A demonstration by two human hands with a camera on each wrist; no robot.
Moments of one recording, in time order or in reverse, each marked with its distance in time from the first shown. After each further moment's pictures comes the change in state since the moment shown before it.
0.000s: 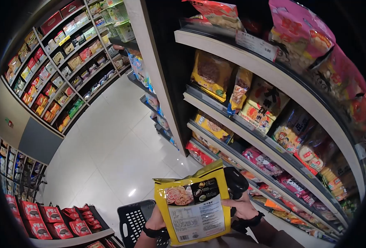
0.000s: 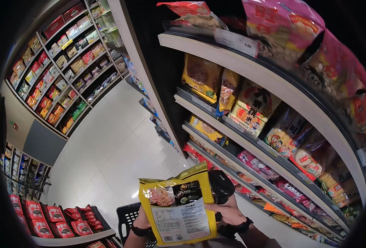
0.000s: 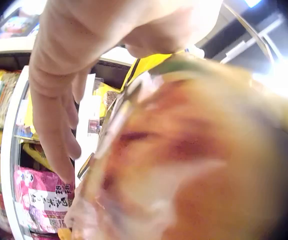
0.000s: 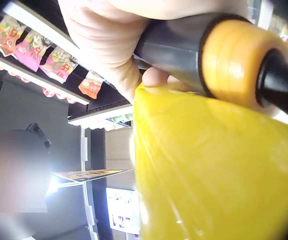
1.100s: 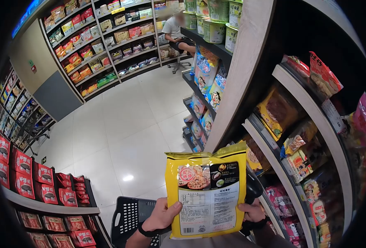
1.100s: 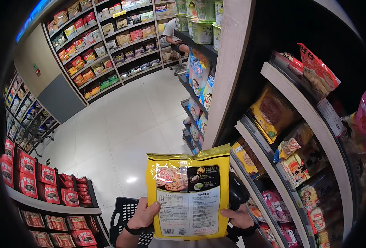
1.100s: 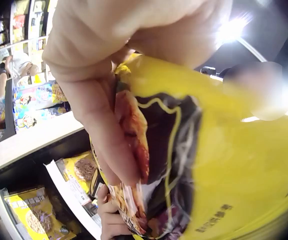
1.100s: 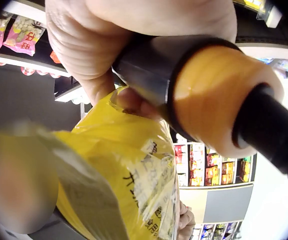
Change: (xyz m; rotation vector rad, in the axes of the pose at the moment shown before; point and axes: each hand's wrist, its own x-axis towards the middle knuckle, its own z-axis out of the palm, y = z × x) left_hand -0.027 0.107 -0.015 -0.089 0.345 0.135; right_hand 0.075 -0.016 0.040 -0.013 -0.267 0.296
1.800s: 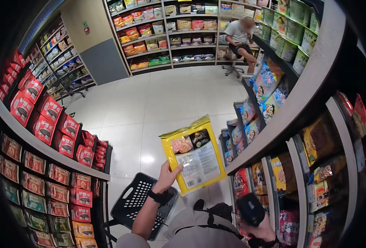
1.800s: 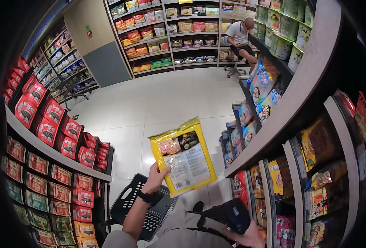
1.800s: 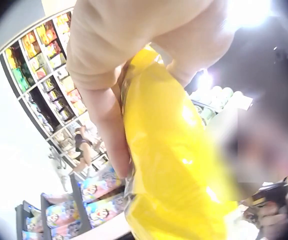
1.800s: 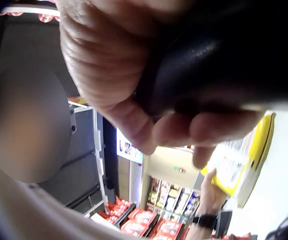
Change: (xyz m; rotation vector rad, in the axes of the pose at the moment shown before) left_hand 0.021 -0.103 -0.094 0.047 0.590 0.188; right_hand -0.020 -0.005 0.009 -1.045 -0.309 0.047
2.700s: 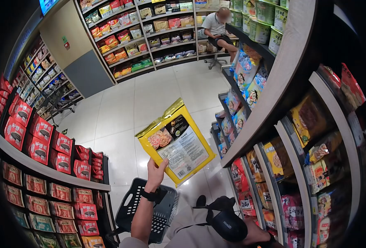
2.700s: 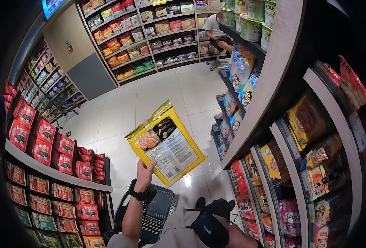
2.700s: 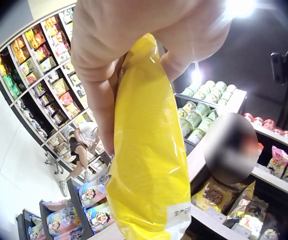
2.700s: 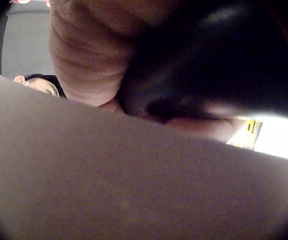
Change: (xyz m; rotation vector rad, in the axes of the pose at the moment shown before) left_hand 0.024 0.002 -0.010 -0.024 0.060 0.114; right_hand -0.018 -0.029 0.020 -0.048 -0.327 -0.020
